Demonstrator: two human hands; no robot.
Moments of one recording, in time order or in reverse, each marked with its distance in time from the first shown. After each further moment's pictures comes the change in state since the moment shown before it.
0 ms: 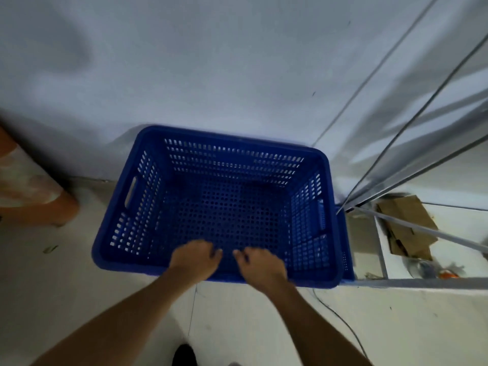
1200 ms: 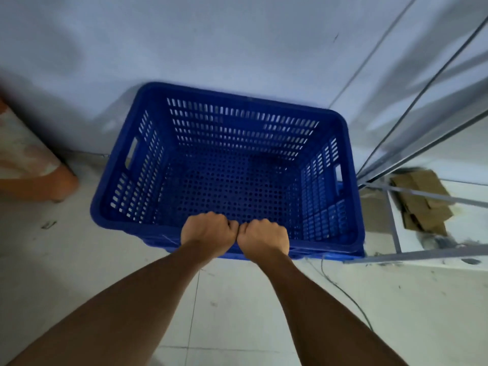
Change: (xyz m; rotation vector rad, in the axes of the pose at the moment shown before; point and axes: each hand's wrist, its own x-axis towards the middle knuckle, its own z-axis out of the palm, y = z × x) left_hand -0.009 0.002 0.045 0.295 0.187 0.107; right_hand -0.006 -0.026 0.049 -0.265 0.138 -0.019
